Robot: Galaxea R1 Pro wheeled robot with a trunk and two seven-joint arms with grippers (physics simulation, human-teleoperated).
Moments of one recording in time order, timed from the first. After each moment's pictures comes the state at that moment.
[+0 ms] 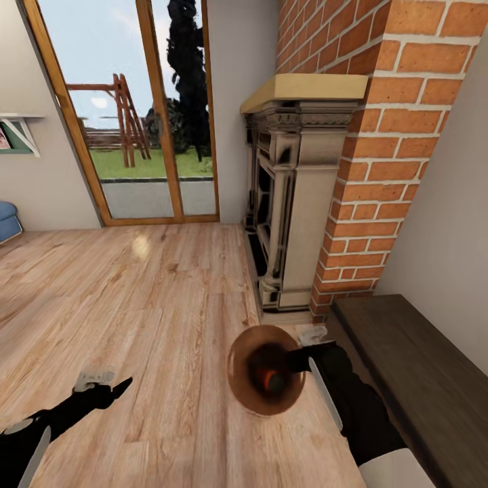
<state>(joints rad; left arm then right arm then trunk) -0.30 0.26 0.34 -0.98 0.04 0.22 -0.62 -0.51 0.06 0.19 -1.29 0.07 1.03 0.00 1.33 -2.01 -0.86</state>
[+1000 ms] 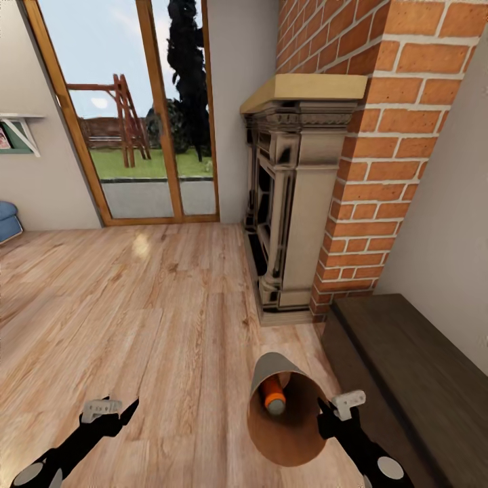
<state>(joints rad) -0.27 0.20 0.33 -0.74 0.05 -0.17 -0.58 -0.10 -0.07 0.03 -1.19 0.04 0.08 0.19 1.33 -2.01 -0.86</state>
